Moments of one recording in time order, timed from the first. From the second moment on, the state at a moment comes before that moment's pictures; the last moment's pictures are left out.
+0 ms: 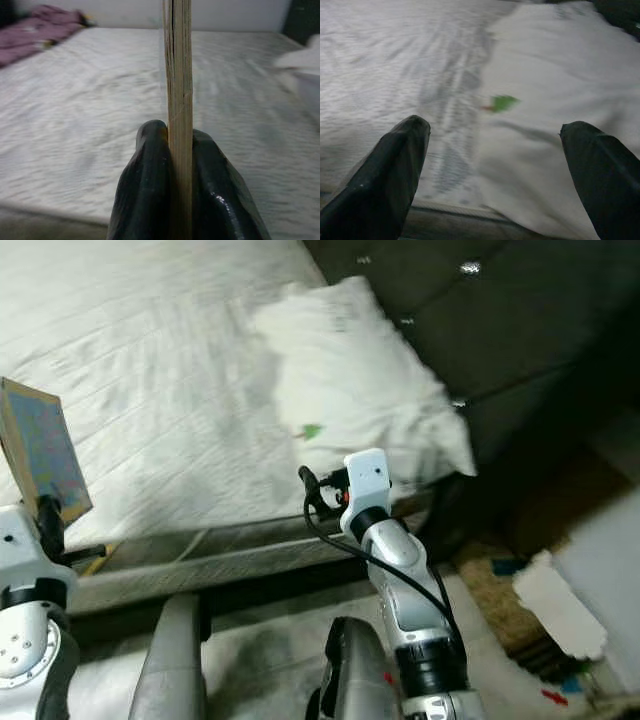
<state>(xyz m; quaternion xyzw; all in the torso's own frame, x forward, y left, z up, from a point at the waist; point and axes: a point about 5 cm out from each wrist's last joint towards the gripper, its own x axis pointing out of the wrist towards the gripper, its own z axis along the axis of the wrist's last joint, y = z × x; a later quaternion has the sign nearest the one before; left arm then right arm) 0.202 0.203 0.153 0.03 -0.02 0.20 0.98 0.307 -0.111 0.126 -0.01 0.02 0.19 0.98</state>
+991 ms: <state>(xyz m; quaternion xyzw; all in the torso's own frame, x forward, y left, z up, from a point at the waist) 0.244 0.181 0.159 -0.07 -0.02 0.13 0.99 0.309 -0.114 0.129 -0.02 0.01 0.19 0.98</state>
